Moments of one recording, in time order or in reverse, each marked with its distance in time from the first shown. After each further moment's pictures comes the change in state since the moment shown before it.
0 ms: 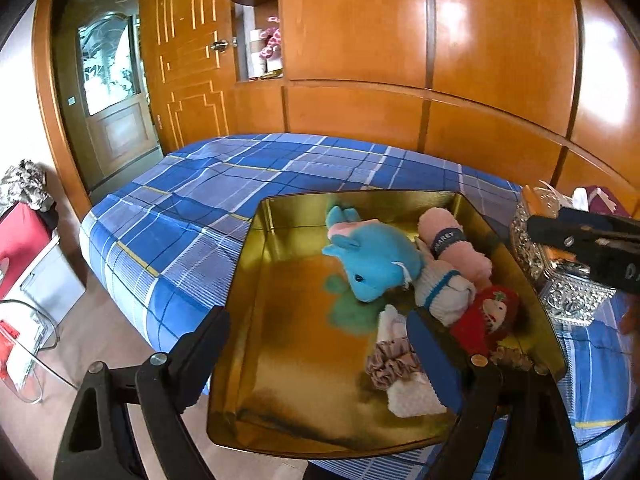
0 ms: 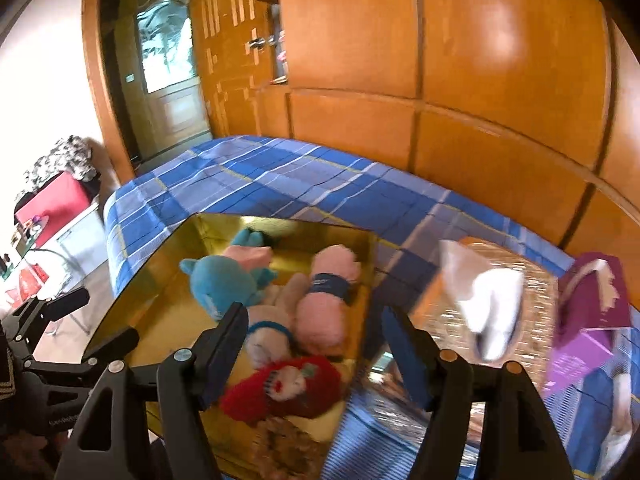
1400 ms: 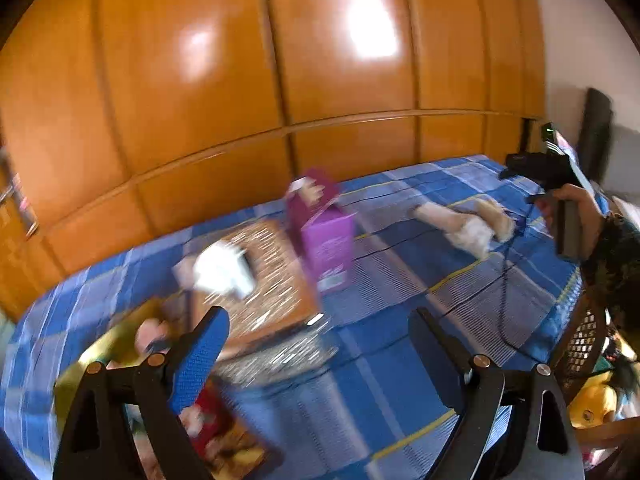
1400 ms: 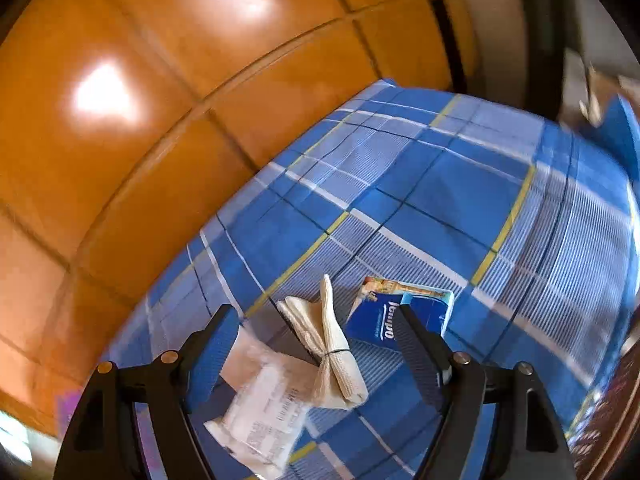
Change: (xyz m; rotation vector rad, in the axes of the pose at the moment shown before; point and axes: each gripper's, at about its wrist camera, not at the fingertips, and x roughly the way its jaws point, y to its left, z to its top) left arm -0.088 -0.249 0.027 0.610 -0.110 -0.608; right arm -0.232 -0.424 -0.233 1.267 -0.237 -0.658
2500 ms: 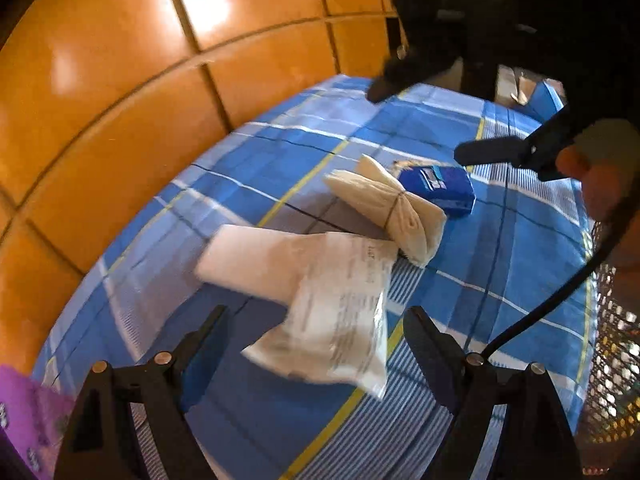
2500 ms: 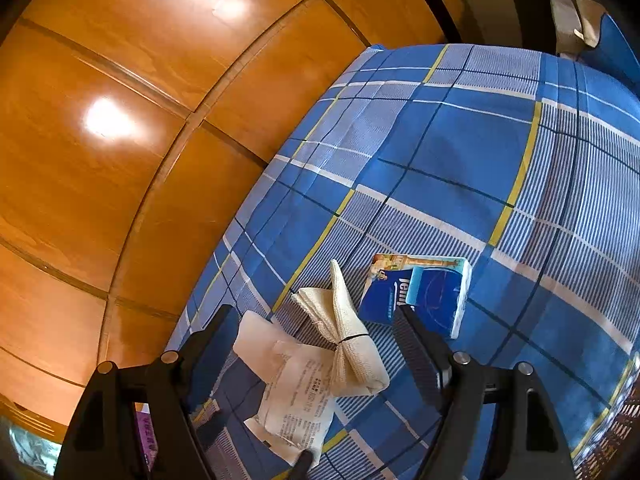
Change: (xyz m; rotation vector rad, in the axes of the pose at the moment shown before) left arm 0.244 -0.232 0.081 0.424 0.167 -0.325; right arm 0.012 -0.024 0.001 0.158 0.100 0.134
